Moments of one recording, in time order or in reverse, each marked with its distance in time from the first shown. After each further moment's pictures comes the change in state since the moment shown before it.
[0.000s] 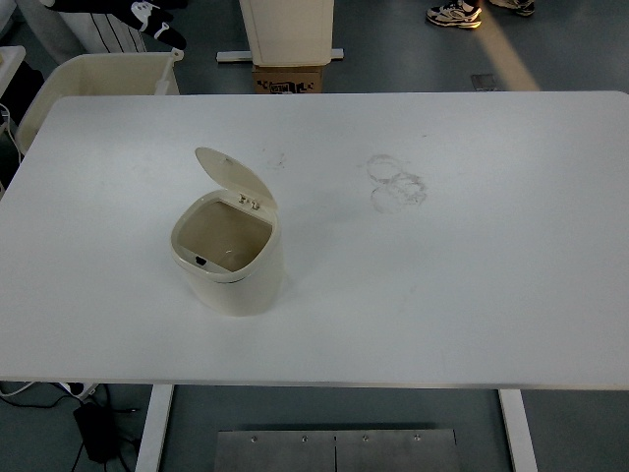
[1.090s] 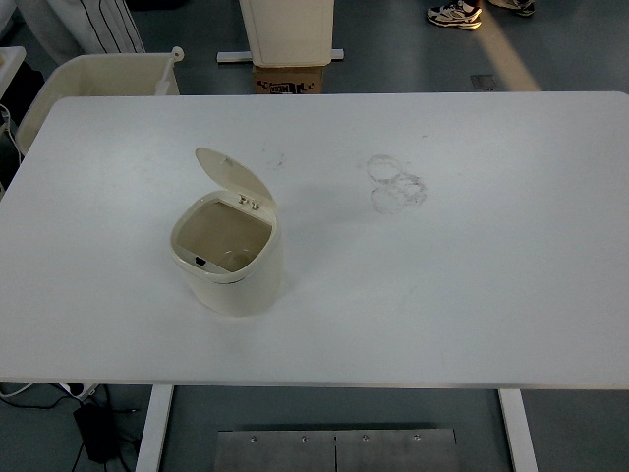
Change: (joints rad) left arm 0.520 -0.095 -0.656 0.575 -0.163 0.040 -0.190; right arm -0.019 0.000 0.002 0.008 0.001 0.002 0.000
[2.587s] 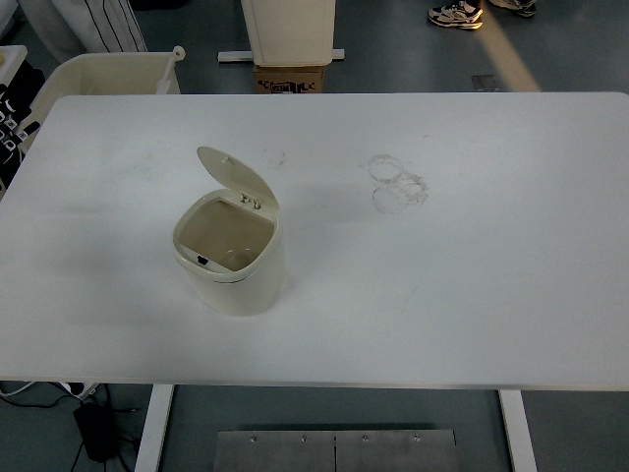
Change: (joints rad) left arm 0.442 -0.032 -0.209 0.046 -0.148 -0.002 -0.036; right arm -0.019 0.000 0.000 0.001 0.000 0.000 0.000
